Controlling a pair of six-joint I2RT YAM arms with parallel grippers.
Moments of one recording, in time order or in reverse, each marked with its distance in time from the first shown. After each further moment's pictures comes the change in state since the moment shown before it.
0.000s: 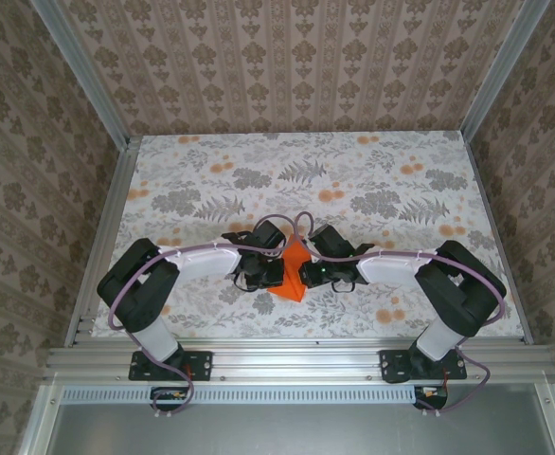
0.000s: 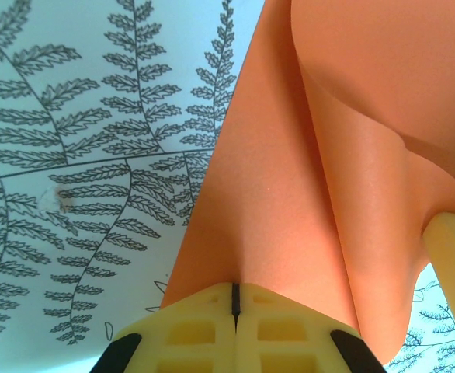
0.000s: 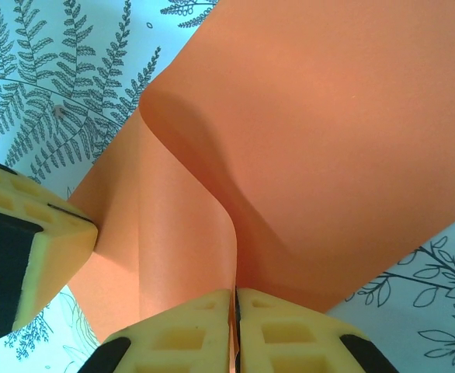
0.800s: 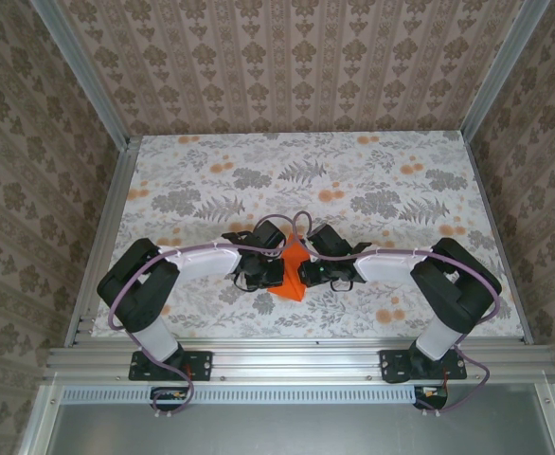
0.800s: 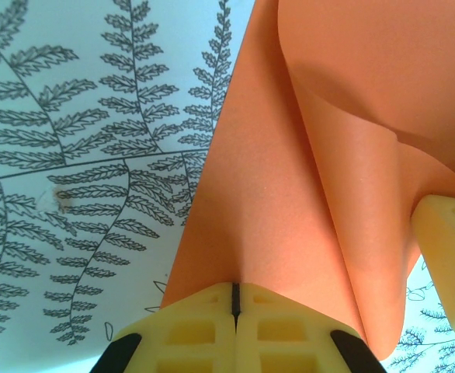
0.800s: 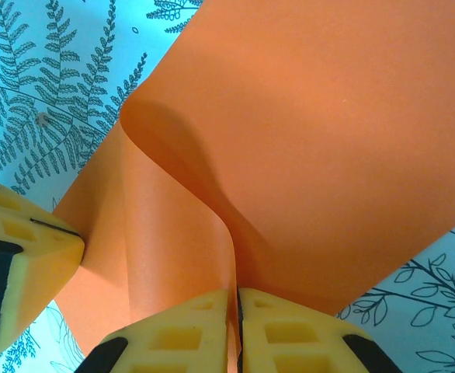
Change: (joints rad) left arm -0.001 0.000 0.001 -0.001 0.000 0.006; right arm 0.000 0.029 0.020 -0.008 0.011 0.000
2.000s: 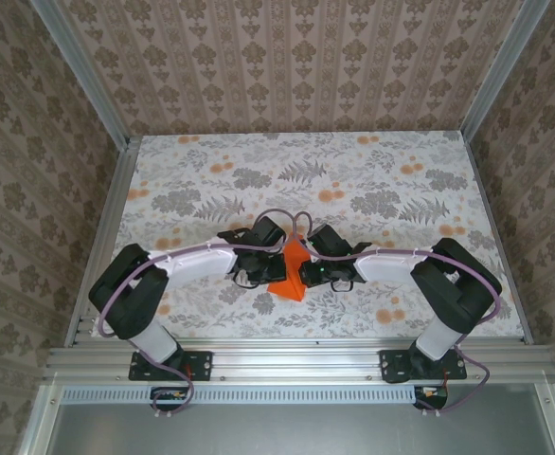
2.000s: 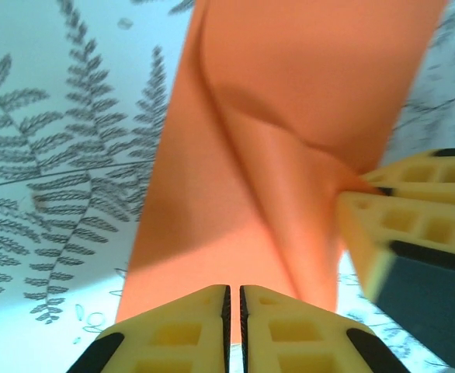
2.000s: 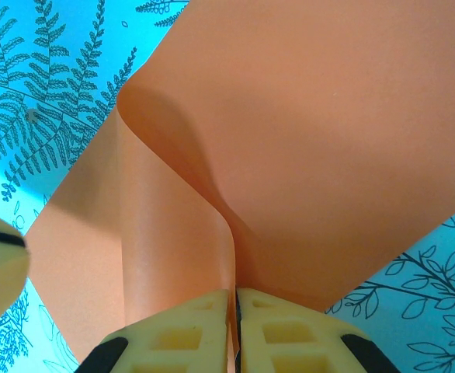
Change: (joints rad) left arm -0.002 -0.074 0.017 0.019 -0.002 -0.008; right arm 0.000 -0.001 0.000 -0.011 0.010 0.000
